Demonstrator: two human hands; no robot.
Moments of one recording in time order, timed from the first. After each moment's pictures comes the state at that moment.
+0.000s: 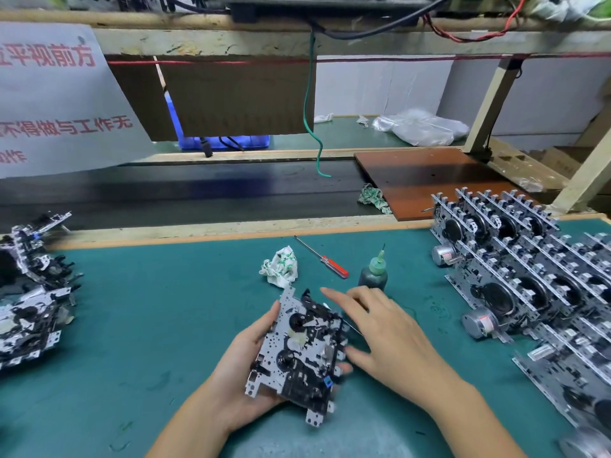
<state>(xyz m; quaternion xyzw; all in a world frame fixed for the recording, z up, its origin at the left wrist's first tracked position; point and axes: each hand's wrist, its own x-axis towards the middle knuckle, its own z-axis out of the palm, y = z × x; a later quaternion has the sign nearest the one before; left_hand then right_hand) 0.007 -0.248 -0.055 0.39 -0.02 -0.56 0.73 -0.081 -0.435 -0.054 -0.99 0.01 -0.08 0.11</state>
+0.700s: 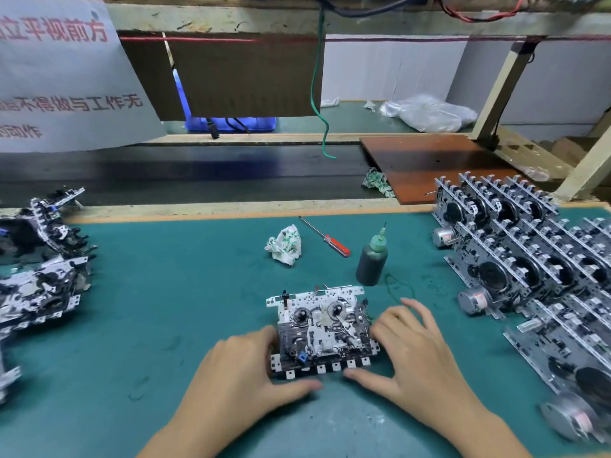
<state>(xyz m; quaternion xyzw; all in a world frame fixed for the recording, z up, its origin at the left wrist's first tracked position) -0.032 -0.210 -0.055 0.93 -0.33 -0.06 0.17 -0.134 -0.425 -0.072 -0.97 0.00 -0.26 0.02</state>
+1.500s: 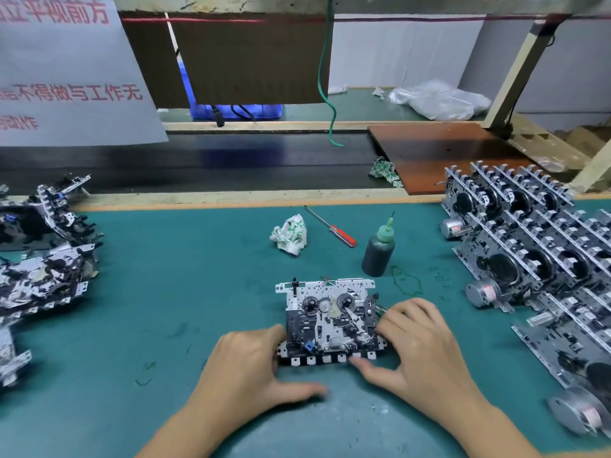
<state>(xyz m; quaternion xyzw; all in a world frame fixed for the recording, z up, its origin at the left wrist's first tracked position) -0.035 -0.210 -0.069 0.87 -0.43 0.11 0.23 -0.134 -0.427 -0.079 -0.96 -0.01 -0.29 0.04</state>
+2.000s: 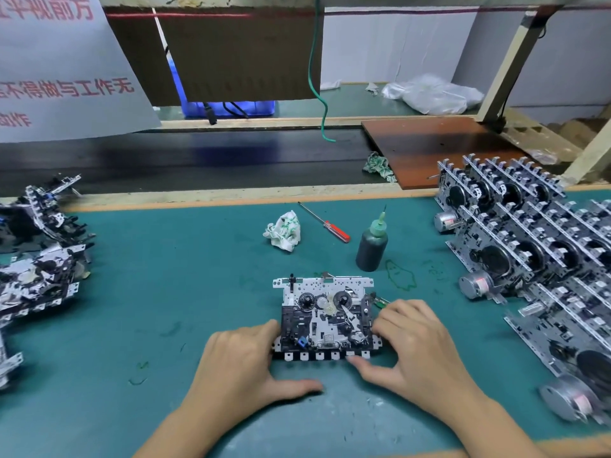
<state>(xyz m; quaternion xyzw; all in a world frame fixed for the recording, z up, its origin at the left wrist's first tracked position) -0.035 -0.212 -0.072 0.87 -0.43 0.14 0.21 -0.138 -0.427 -0.081 -0.96 -0.02 -0.27 0.07</state>
